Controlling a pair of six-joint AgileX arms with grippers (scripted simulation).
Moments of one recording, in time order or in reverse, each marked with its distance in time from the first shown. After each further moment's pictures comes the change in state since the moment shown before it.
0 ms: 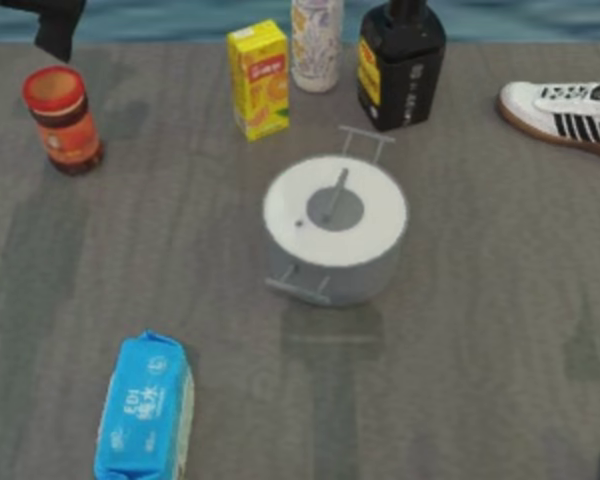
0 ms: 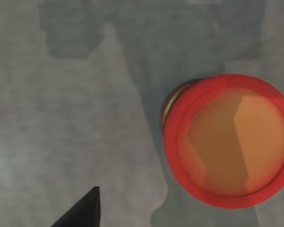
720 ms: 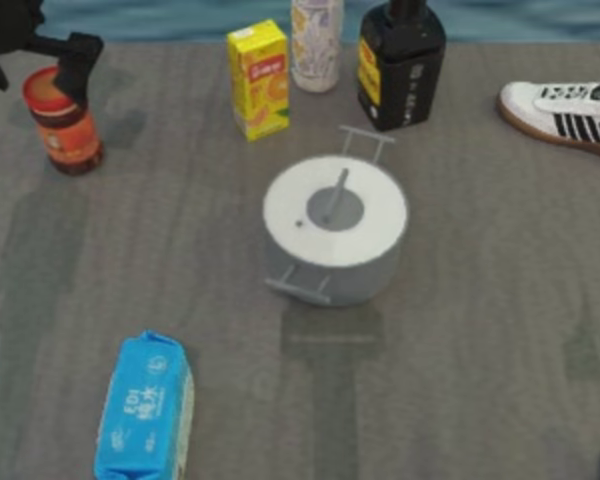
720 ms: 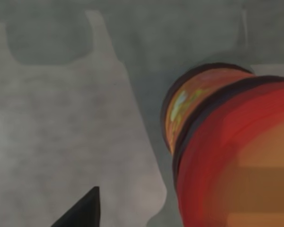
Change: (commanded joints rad) left arm 0.000 0.254 0.257 -0.132 0.002 0.025; right arm 0.000 0.000 0.000 0.000 0.000 0.000
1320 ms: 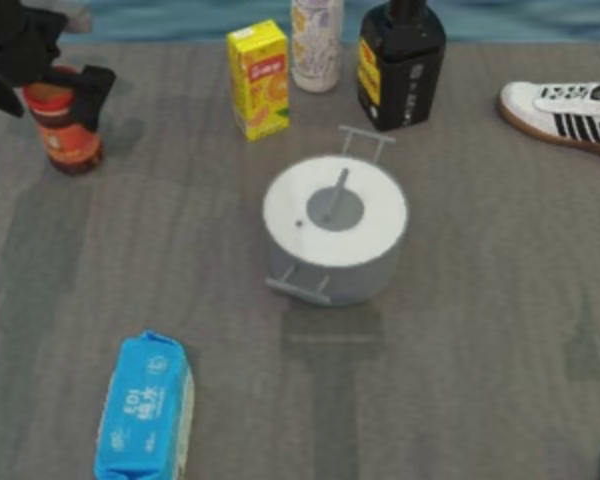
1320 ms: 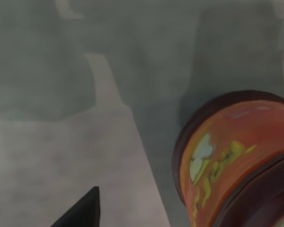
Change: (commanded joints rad) left arm -0.003 -0.033 -0.252 0.223 -0.001 -0.005; right arm 0.000 0.000 0.000 0.000 0.000 0.000
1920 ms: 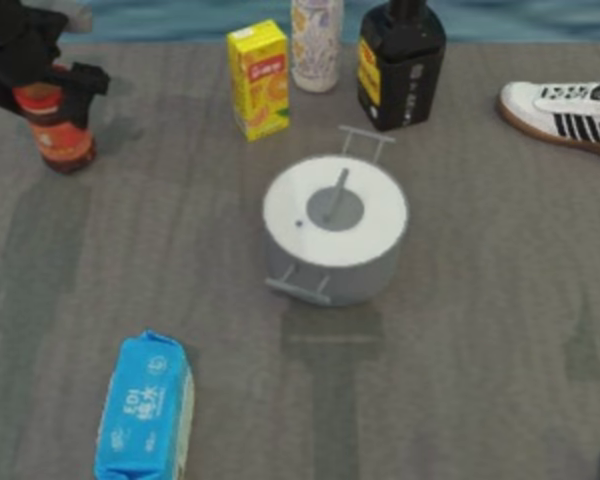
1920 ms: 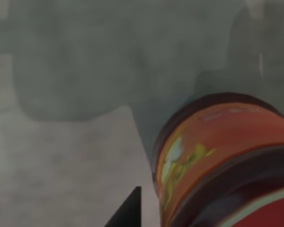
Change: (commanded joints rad) left arm 0.000 0.000 -0.003 0.003 0.000 0.000; right arm 0.000 0.000 0.000 0.000 0.000 0.000
